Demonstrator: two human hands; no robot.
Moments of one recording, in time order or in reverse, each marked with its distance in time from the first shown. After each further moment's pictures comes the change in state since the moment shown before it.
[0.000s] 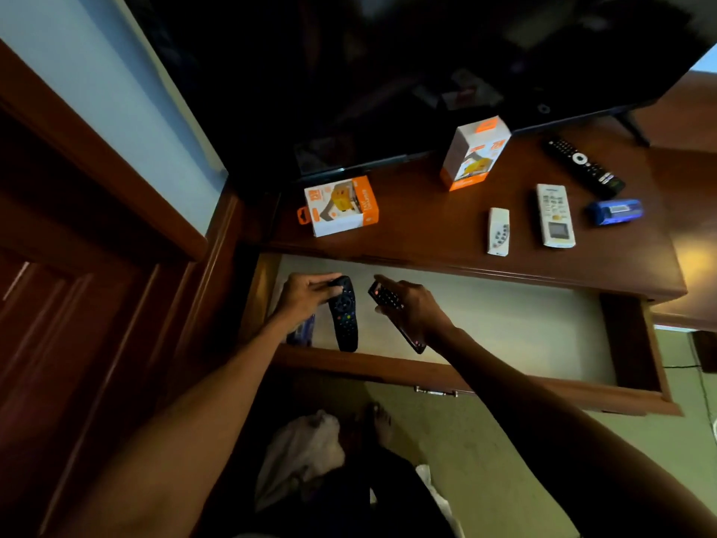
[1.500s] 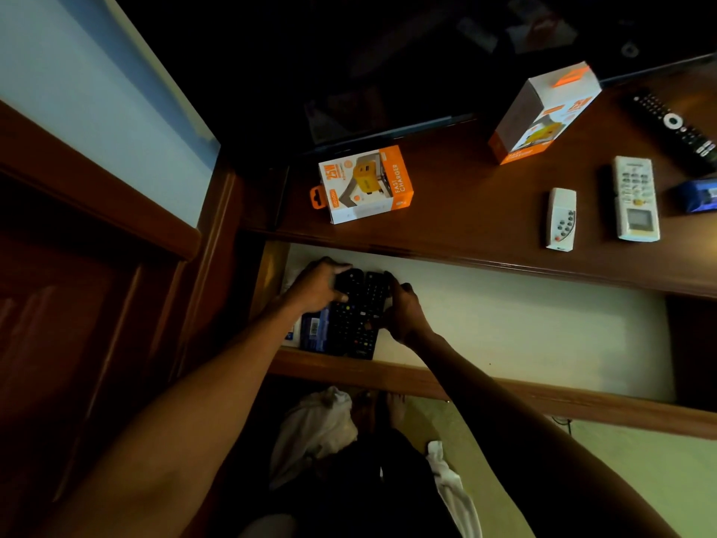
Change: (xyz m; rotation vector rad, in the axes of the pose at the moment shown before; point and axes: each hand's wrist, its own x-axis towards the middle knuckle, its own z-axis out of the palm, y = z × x) left_hand 0.076 -0.038 -0.027 0.759 -0.223 0.015; right_hand 0.059 0.001 0.100 0.329 -0.146 0.434
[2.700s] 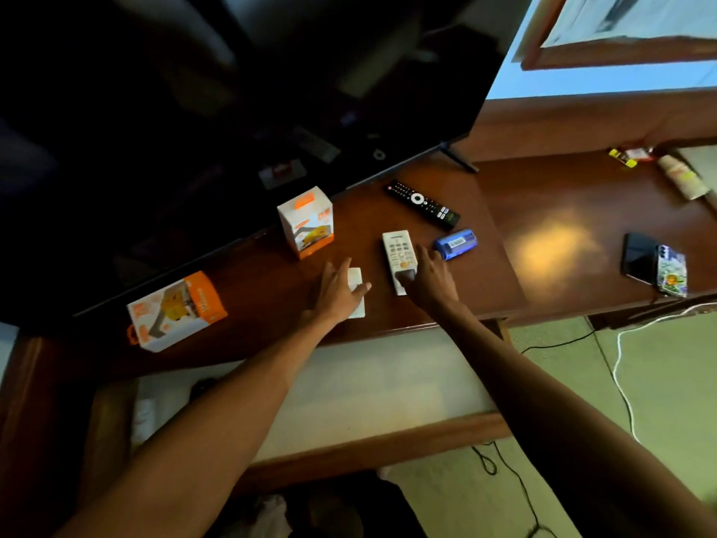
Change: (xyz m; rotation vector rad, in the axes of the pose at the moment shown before) left_hand 0.094 0.363 0.085 0.032 0.211 0.173; right_hand -0.042 0.110 -0.369 -0.187 0.546 0.171
